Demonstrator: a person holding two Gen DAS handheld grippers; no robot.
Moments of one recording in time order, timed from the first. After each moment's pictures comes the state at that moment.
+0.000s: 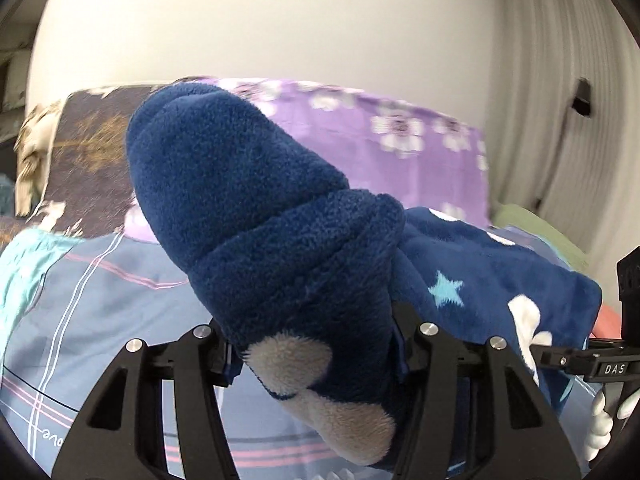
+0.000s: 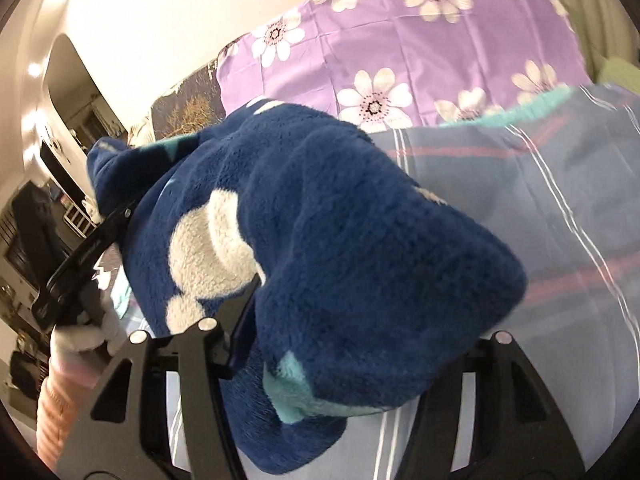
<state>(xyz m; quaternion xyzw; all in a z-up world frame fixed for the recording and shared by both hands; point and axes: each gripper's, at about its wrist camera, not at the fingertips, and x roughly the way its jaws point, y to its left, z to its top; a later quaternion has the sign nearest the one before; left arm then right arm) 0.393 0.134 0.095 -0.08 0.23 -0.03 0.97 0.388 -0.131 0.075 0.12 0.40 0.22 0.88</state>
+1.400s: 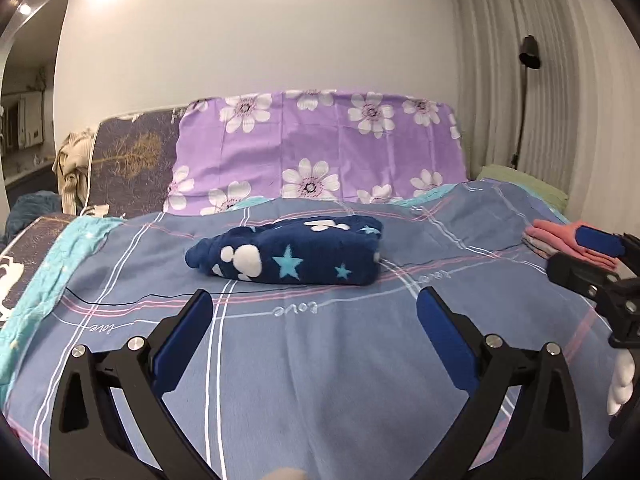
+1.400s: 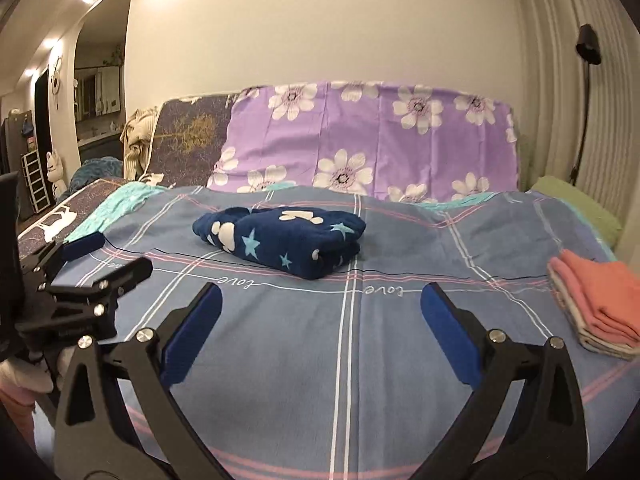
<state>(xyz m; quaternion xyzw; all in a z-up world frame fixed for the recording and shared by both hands) 0.105 0.045 0.071 0.00 0.21 -0.02 0.98 0.118 -0.133 0.095 -0.03 0.22 0.12 0.97</state>
